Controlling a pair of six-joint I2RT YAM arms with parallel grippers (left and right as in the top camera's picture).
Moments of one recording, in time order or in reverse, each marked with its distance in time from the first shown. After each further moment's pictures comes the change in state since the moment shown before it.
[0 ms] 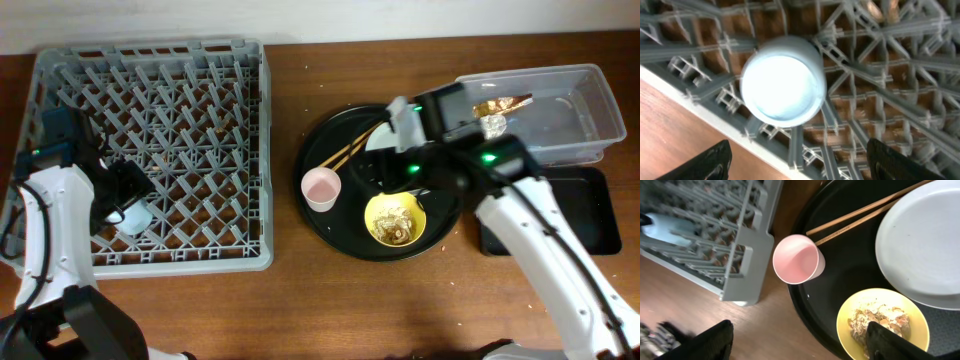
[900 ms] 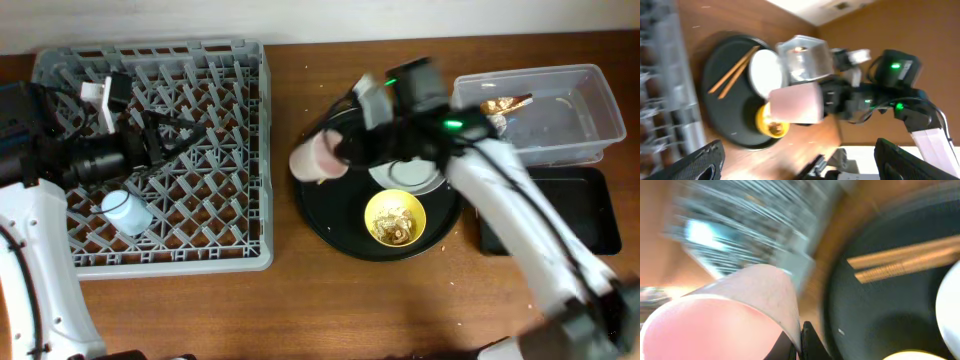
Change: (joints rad) left arm -0.005 -0.130 0.266 -0.210 1.219 0.439; right arm -0.018 0.158 0.130 0.129 -0.284 -0.063
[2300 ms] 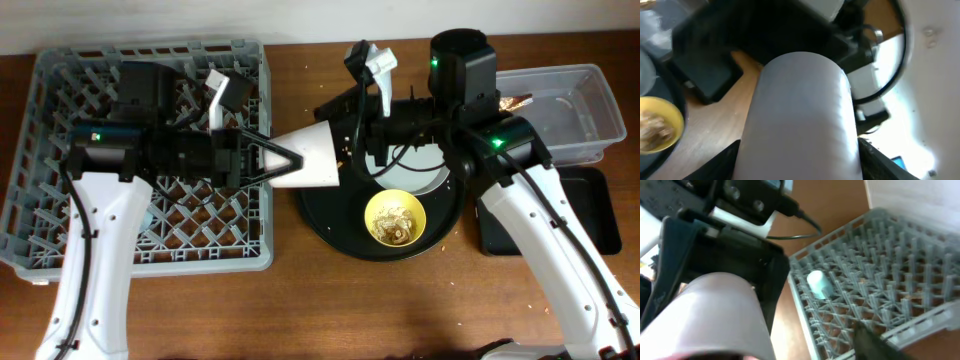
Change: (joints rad) left arm -0.428 0.000 0.000 0.068 0.286 0.053; right arm -0.007 -0.121 0.018 0.321 -0.416 -0.109
